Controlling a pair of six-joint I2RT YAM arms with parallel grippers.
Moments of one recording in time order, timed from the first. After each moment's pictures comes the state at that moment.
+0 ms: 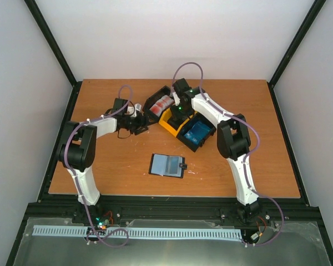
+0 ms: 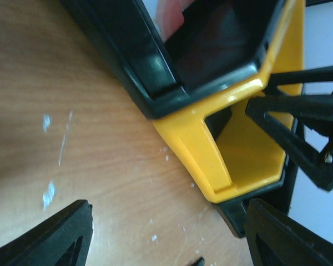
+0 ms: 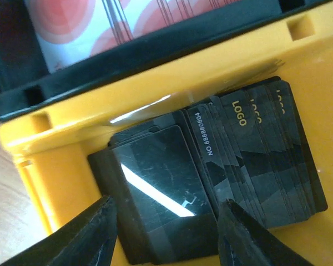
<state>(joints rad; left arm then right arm) -0.21 1.86 1.10 -0.13 0.72 -0.66 0.50 2.28 2.02 -0.88 -0.09 0.07</state>
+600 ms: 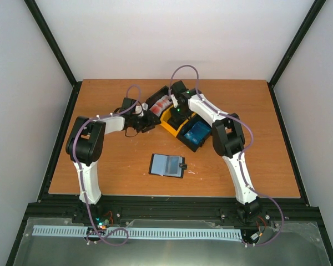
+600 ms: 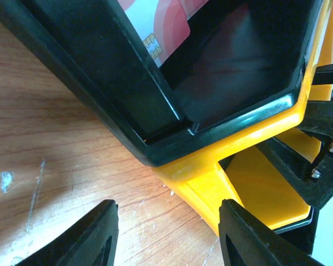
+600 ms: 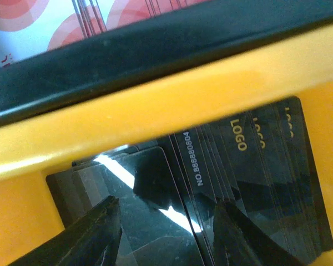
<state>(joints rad) -0.28 2.01 1.21 -0.08 0.66 -0.68 0.50 2.39 2.10 -0.91 -0.04 0.01</state>
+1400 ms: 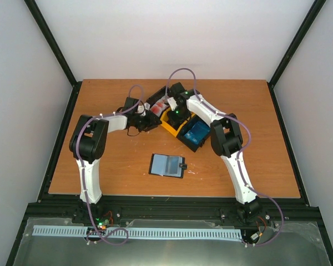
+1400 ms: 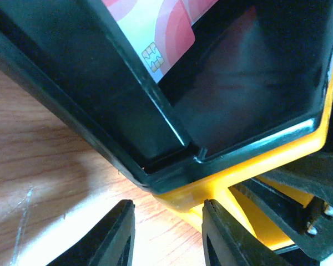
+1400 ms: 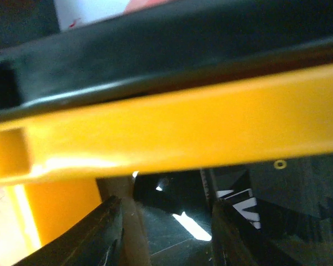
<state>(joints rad) -0.30 2.06 1.25 -0.07 0.66 -0.69 0.51 2.44 2.14 -0.96 -0.17 -0.07</state>
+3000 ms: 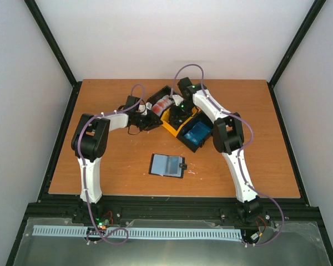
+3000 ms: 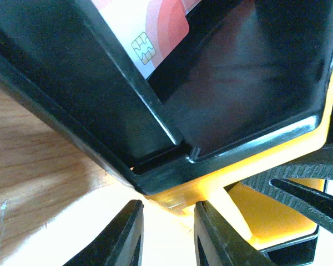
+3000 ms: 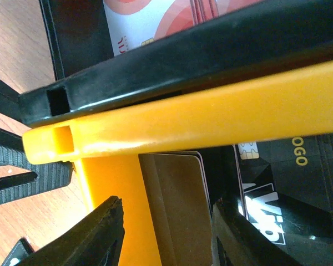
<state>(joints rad) -0.30 2.10 1.31 -0.13 0.69 -0.66 0.44 2.51 2.30 -1.11 -0.46 -0.02</state>
